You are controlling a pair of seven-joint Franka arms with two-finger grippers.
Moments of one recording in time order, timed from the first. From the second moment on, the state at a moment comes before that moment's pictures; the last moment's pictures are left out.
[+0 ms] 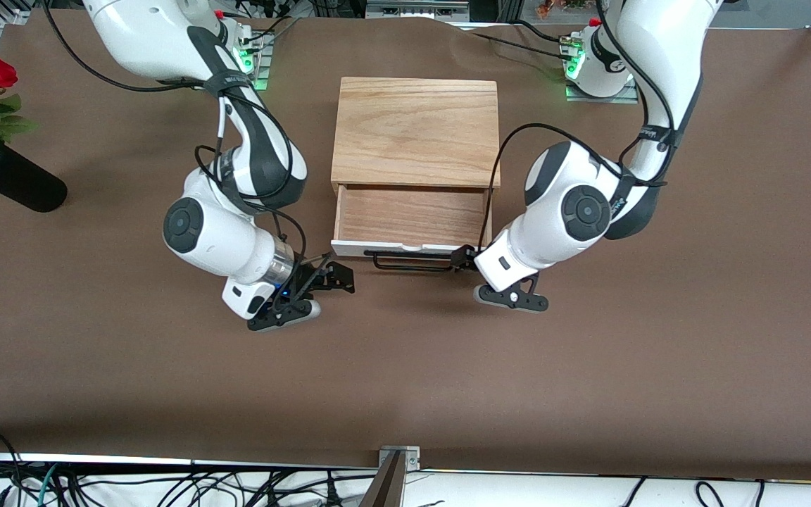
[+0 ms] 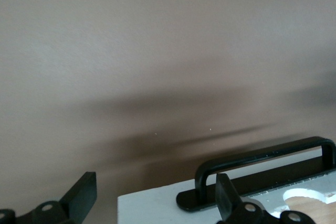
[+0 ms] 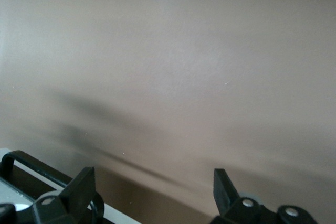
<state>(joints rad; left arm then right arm) -0.33 0.60 -0.18 -1.50 -0.20 2.15 -0.25 0.40 0.67 0.06 -1.40 0.41 2.25 0.04</state>
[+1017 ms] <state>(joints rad) -0.35 0.63 -0.19 -1.50 -0.20 2.12 -0.25 0.49 0.71 0.06 -1.40 0.53 2.14 0.14</state>
